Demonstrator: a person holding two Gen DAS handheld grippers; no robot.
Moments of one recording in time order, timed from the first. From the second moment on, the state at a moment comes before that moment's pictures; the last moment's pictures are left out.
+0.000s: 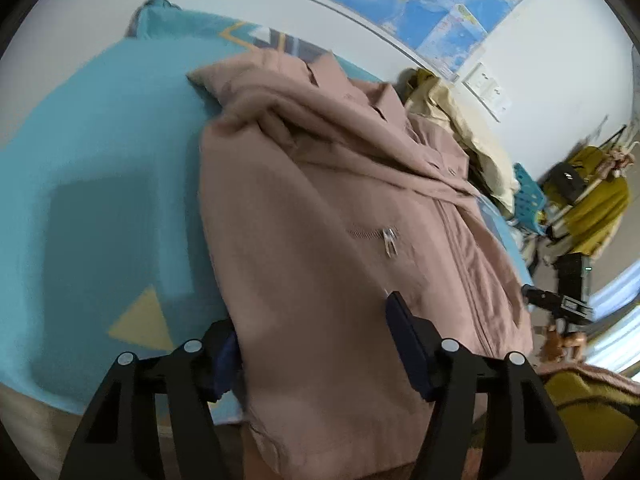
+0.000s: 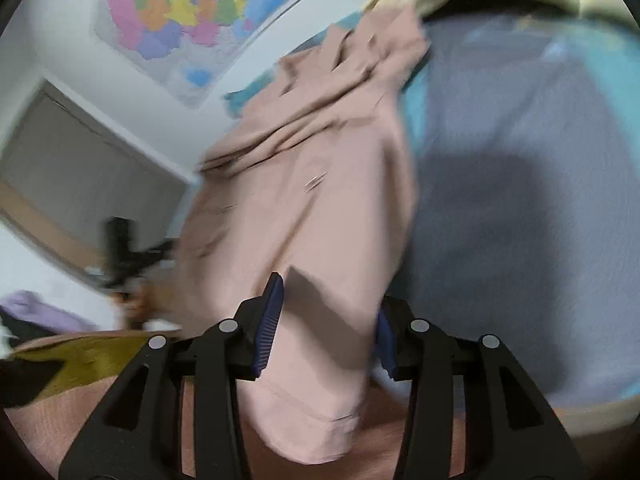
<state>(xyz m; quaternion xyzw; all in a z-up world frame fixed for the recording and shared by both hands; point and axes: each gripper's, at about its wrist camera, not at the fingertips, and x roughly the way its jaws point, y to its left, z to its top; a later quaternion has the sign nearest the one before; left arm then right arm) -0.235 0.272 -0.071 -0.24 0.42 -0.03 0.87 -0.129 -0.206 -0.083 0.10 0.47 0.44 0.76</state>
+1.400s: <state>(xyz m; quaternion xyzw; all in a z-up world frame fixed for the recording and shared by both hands) -0.055 0.254 -0.035 -0.13 0.39 -0.08 0.91 0.077 0.152 -0.051 -0.30 0.35 0.46 0.76</state>
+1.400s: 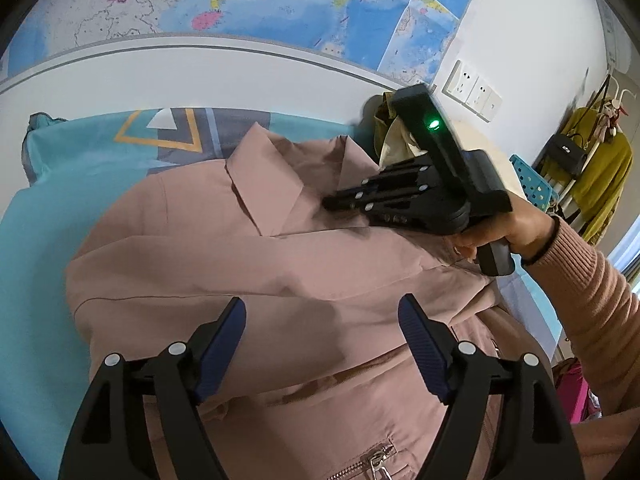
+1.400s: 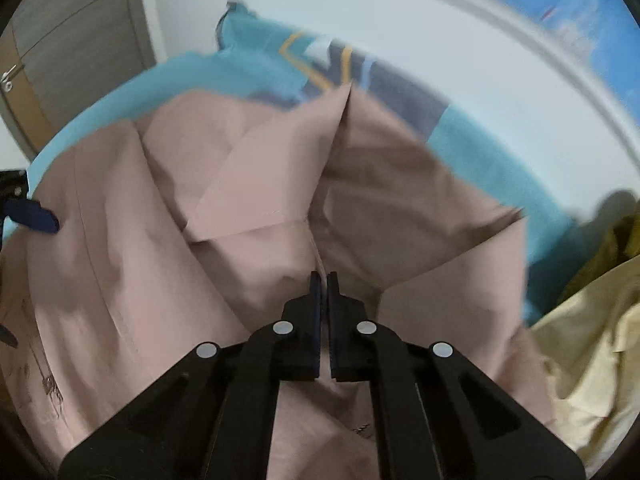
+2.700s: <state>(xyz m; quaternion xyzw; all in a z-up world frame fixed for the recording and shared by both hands) -0.207 0.273 -0.085 -0.19 0.45 -0.09 0.87 -0.077 -0.194 -0.109 0.16 0.46 0.42 0.76</state>
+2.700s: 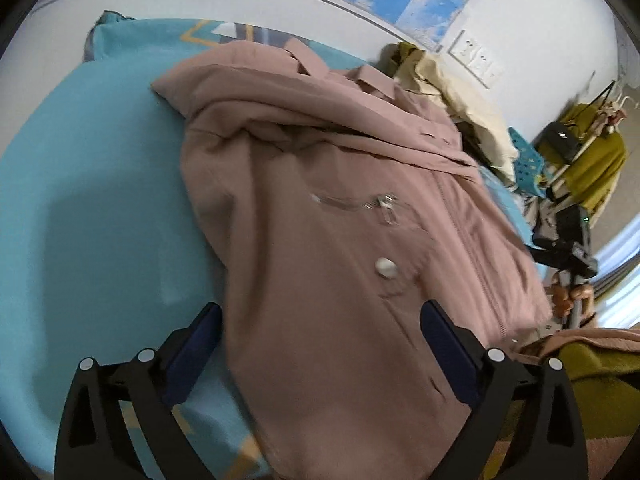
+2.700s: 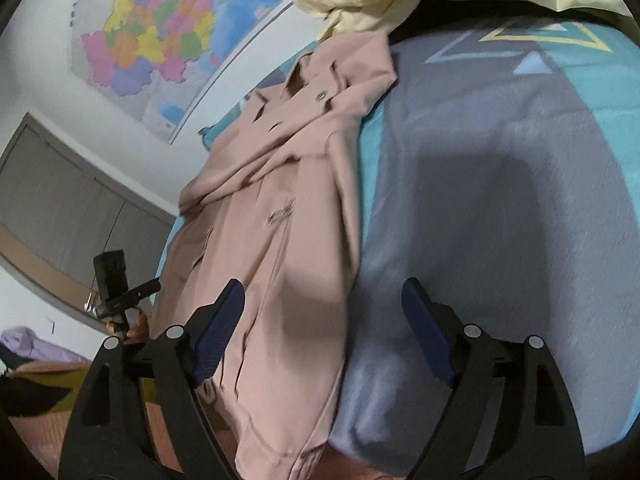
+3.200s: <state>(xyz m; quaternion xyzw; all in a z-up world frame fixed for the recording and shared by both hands) -0.206 0.238 -0.090 -0.25 0.44 -0.09 0.86 -0.118 -0.166 -0.120 0.13 0.47 0.48 0.73</state>
